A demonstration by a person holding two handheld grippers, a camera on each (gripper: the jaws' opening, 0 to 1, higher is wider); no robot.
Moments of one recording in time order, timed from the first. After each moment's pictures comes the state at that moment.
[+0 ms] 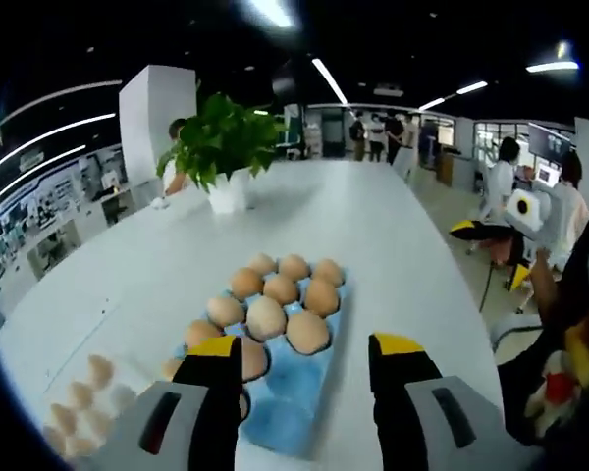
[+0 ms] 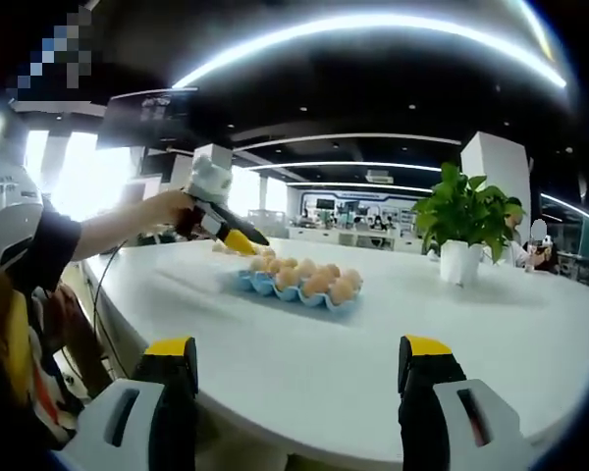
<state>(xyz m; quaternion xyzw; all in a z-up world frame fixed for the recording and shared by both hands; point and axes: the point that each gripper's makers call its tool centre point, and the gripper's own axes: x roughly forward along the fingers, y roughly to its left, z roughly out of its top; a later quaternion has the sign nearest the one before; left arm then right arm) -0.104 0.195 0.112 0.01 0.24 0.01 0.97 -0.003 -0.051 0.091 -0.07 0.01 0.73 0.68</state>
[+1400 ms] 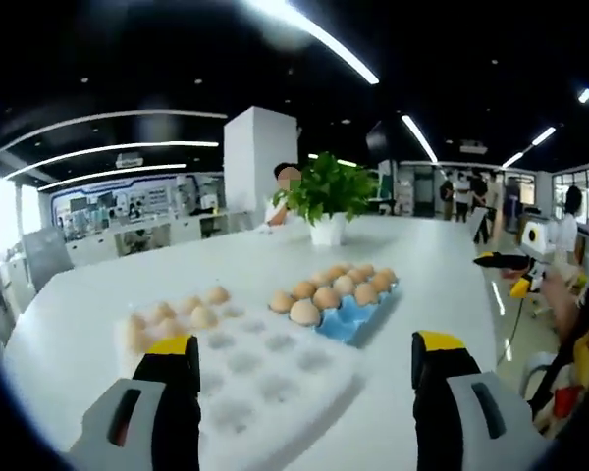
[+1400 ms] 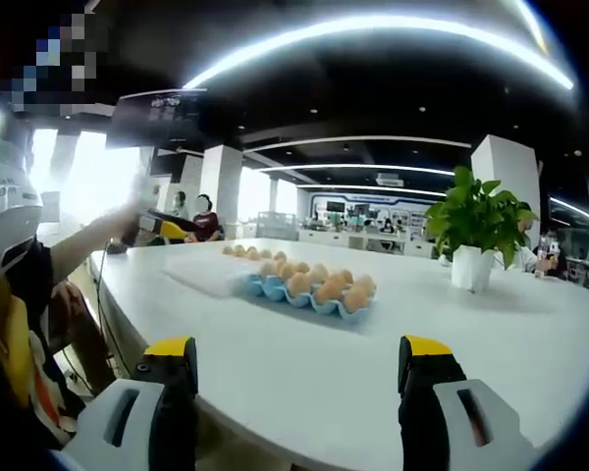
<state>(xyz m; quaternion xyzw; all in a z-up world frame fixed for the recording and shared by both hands) -0.273 0.203 0.132 -0.02 0.10 0.21 0.97 -0.014 -0.040 0.095 -0.07 0.00 0.74 0.66</state>
